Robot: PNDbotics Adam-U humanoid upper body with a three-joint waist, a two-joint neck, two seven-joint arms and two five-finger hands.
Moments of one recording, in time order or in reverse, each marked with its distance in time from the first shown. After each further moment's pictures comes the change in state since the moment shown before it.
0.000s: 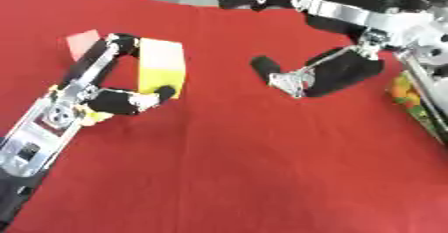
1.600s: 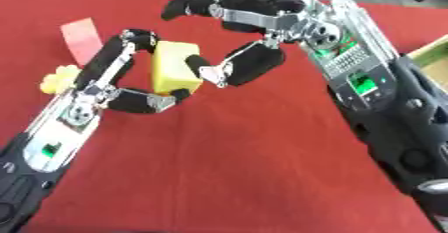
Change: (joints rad) left arm -0.018 -0.061 -0.021 0.060 -0.177 -0.044 0.051; right arm -0.091 0.174 0.071 0.167 0.222 -0.040 0.027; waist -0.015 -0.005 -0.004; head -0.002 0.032
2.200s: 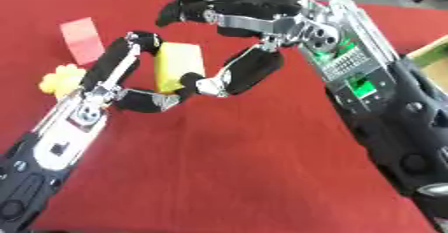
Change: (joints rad) left arm -0.008 -0.017 0.001 0.036 -0.040 0.028 0.037; right arm -0.005 0.014 0.012 -0.017 0.028 -0.013 0.025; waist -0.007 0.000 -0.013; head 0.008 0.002
